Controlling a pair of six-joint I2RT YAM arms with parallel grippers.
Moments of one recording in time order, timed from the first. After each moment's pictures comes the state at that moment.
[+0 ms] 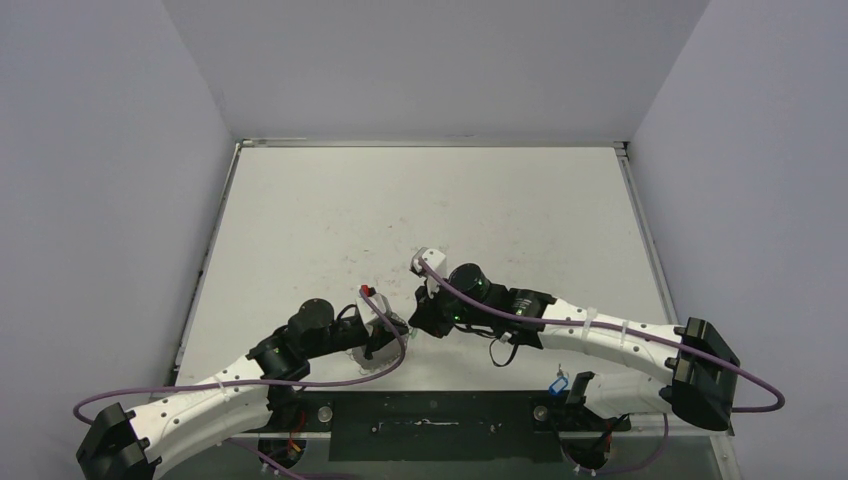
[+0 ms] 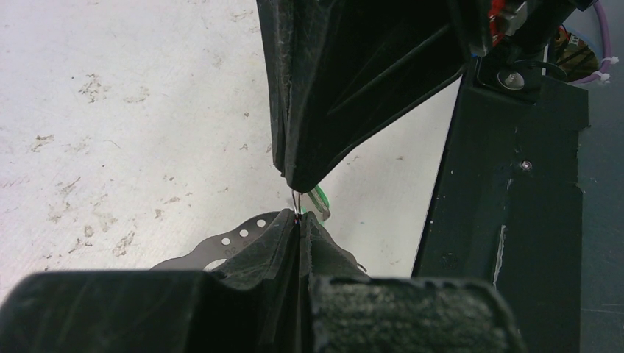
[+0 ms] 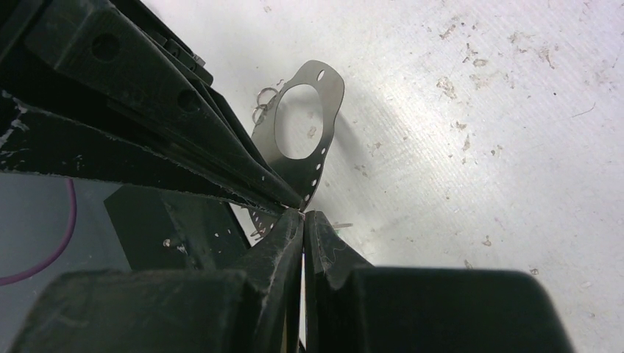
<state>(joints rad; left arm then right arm) -0.88 0.67 0.25 0.17 0.32 -0.02 1.06 1.24 0.80 -0.12 -0.15 0.28</state>
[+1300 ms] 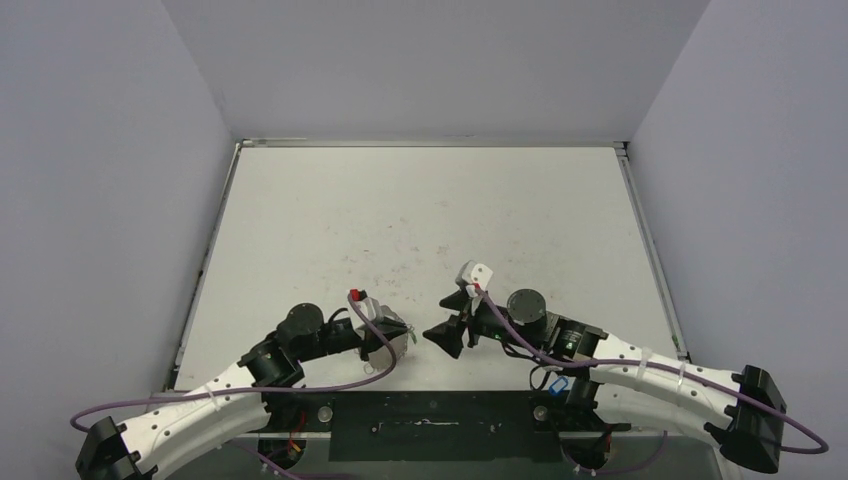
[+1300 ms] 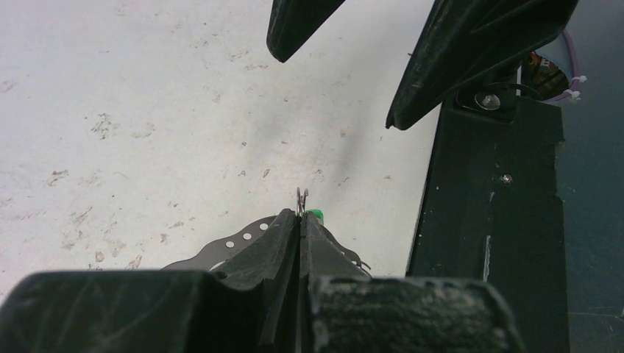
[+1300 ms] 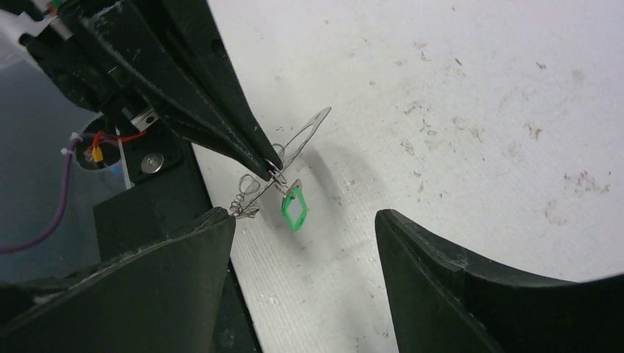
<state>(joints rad) -0.88 0.58 0.25 0.16 0.34 -0.01 1.06 0.88 0.55 0.05 -0.09 0.18</state>
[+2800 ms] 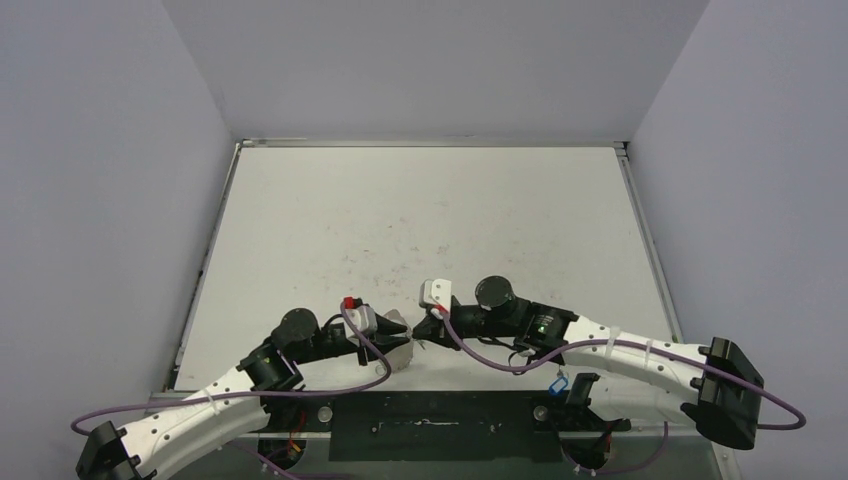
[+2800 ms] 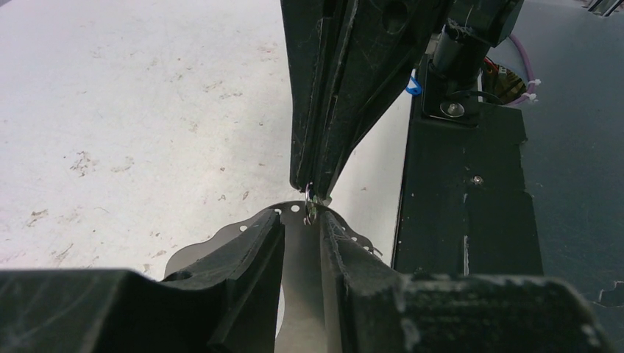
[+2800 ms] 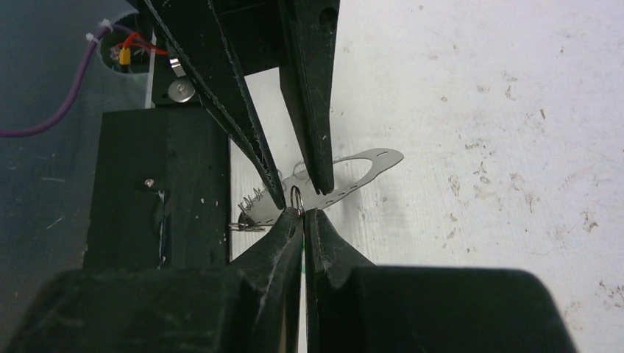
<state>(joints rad) -0.88 0.53 0.20 0.26 0.44 -0.01 1.06 1.07 0.59 0.13 -0.40 -0.14</state>
